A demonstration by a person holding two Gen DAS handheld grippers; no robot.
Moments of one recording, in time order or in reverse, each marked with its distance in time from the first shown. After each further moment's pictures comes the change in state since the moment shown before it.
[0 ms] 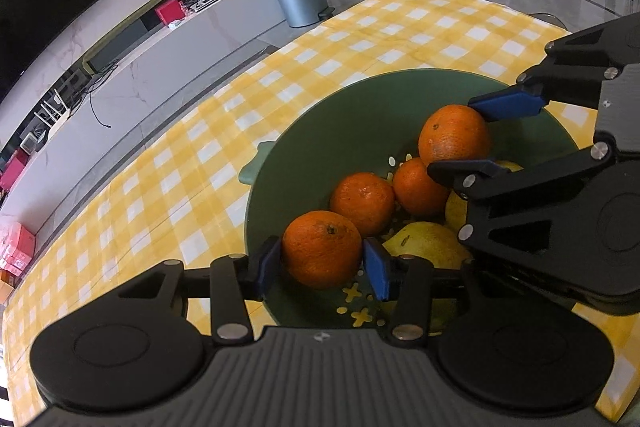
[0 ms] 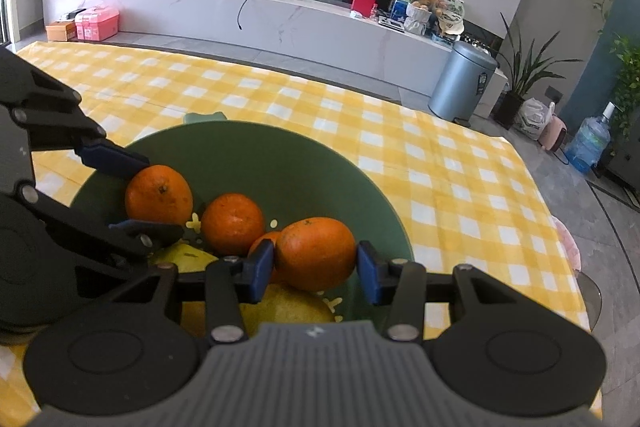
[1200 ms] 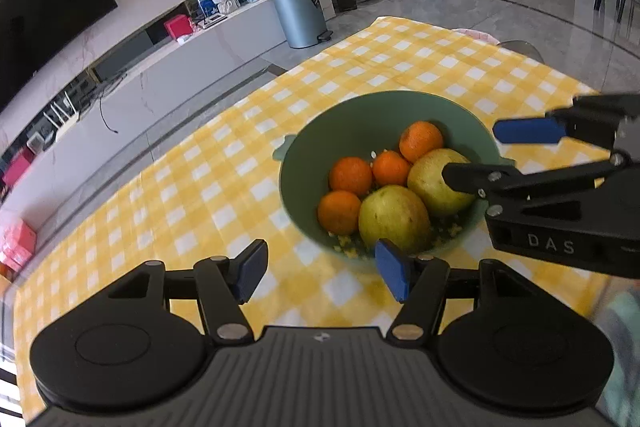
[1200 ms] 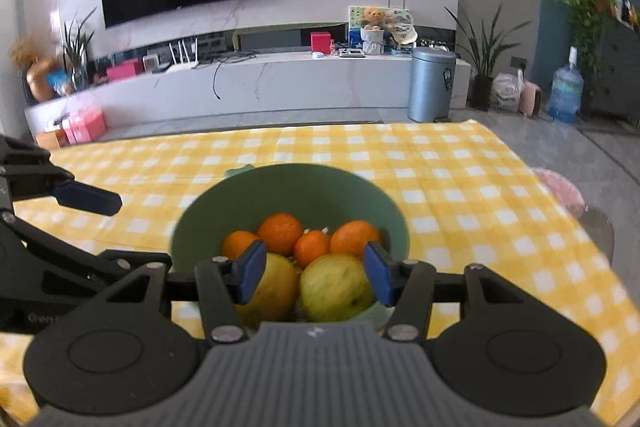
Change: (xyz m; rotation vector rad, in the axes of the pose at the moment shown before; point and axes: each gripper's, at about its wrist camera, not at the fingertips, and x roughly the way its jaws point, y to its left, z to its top) left arm -0.106 0.015 -0.040 -0.035 -0.061 -0.039; right arm -0.104 0.012 -0.037 0.316 -0.144 0.028
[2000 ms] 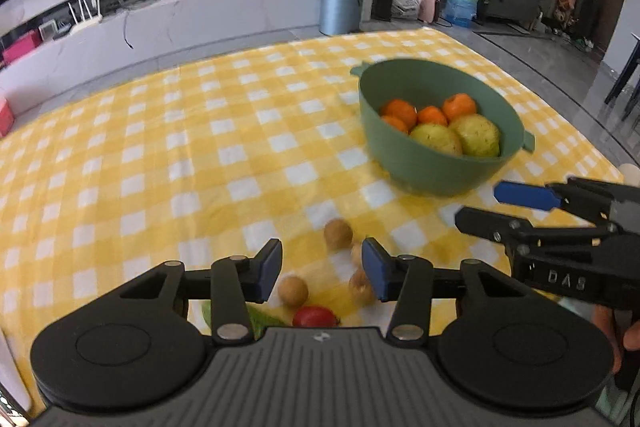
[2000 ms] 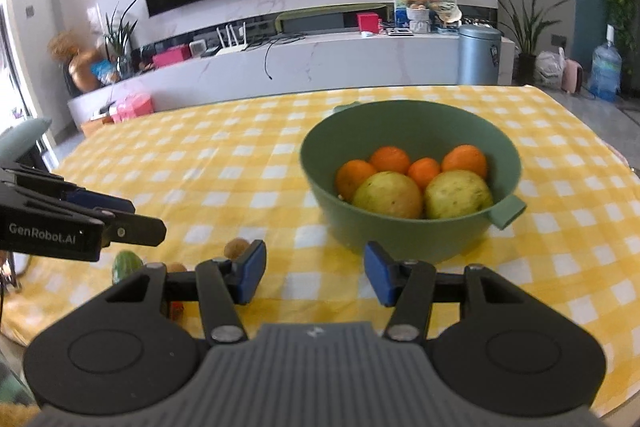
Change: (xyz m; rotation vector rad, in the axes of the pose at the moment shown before) left arm -0.027 0.077 -0.113 -0.329 -0.004 -0.125; right arm -0.017 0.069 -0.055 -0.008 0.049 0.139
